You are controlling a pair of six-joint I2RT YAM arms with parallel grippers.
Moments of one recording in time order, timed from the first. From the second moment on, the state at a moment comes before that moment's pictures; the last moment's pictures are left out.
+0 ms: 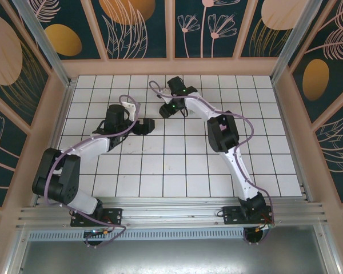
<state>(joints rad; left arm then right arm) -0.32 1.53 0.80 0.15 0.35 -0.26 0.54 2.60 2.29 -0.74 -0.26 -0.27</state>
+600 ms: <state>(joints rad) -0.32 1.22 0.72 0.17 0.45 -0.10 0.57 2.32 1.89 -0.75 -0.38 -0.30</state>
